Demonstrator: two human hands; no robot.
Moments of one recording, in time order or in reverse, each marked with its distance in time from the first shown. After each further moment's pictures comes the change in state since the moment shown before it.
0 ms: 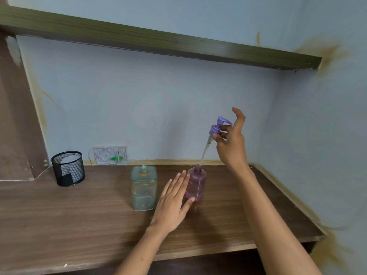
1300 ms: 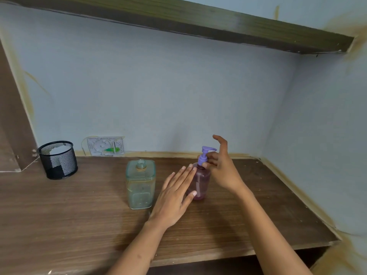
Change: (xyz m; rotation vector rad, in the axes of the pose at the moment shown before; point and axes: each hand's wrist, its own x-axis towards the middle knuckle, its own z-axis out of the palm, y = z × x) left_hand 0.016 -0.016 0.024 -0.103 0.067 0.085; right_hand -0.025 0.082 0.030 -0.021 -0.393 0.203
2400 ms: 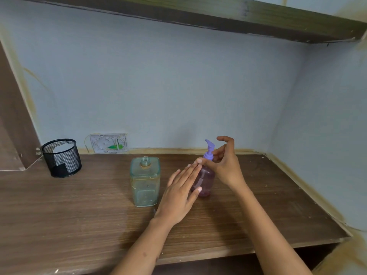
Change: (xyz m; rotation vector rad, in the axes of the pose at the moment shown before) left_hand 0.000 0.000 -0.001 -0.065 0.018 -0.013; right_hand 0.008 0.019 0.016 0.030 0.174 0.016
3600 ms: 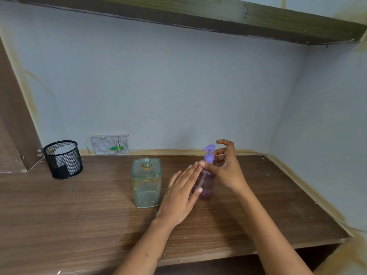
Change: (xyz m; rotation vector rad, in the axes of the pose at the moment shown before) left_hand 0.000 -0.001 0.001 -0.008 0.005 0.005; right_hand -0.003 0.011 -0.003 0.081 -0.046 0.020
